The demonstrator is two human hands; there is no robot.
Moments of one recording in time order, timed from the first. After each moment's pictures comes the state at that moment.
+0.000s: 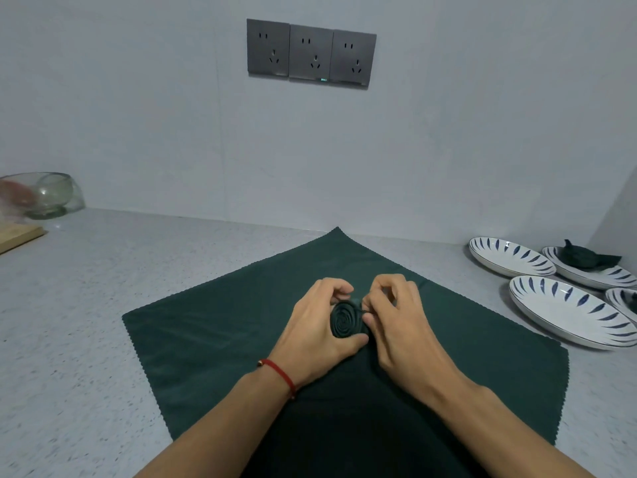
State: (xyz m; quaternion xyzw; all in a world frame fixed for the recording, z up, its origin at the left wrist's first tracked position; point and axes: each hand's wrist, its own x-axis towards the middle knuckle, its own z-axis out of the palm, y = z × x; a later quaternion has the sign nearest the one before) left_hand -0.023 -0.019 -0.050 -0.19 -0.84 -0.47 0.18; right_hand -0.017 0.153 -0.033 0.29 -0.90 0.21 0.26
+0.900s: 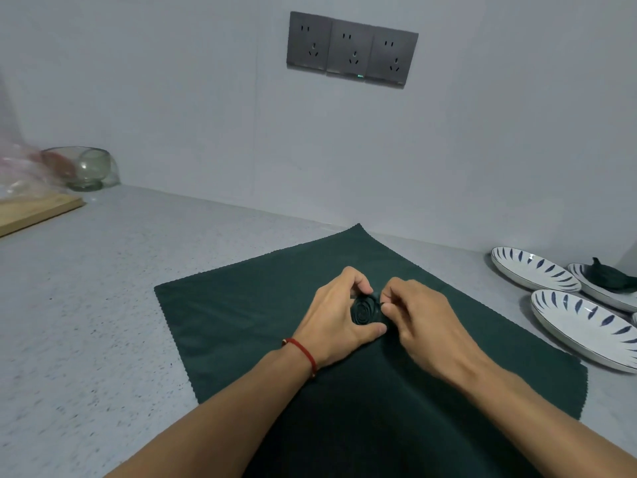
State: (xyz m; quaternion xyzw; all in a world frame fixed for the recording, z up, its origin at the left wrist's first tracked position) left_hand -0.030 -0.020 -0.051 -0.17 -0.82 -0.52 0.17; right_hand -0.017 0.148 -0.004 0.24 -0.94 0.20 0.15
